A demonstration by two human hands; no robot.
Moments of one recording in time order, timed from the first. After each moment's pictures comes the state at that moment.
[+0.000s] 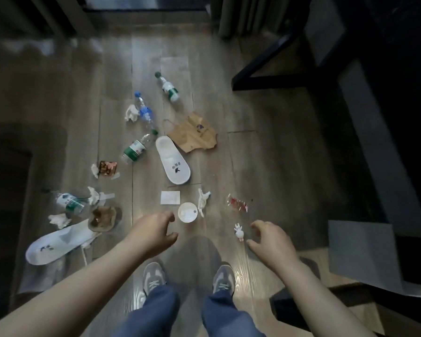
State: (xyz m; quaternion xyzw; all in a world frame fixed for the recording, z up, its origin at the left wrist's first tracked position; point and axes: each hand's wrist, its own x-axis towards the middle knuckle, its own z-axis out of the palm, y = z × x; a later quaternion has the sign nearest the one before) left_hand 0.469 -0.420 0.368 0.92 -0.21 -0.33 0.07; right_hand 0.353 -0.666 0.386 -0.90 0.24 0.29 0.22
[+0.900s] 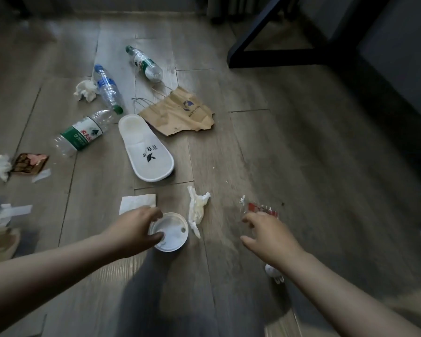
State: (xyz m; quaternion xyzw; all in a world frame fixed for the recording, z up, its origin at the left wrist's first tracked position) left_hand 0.508 -0.416 -0.026 0.92 -0.31 -0.23 0.10; right_hand 0.375 -0.684 -0.014 -0.96 0.14 0.15 0.18
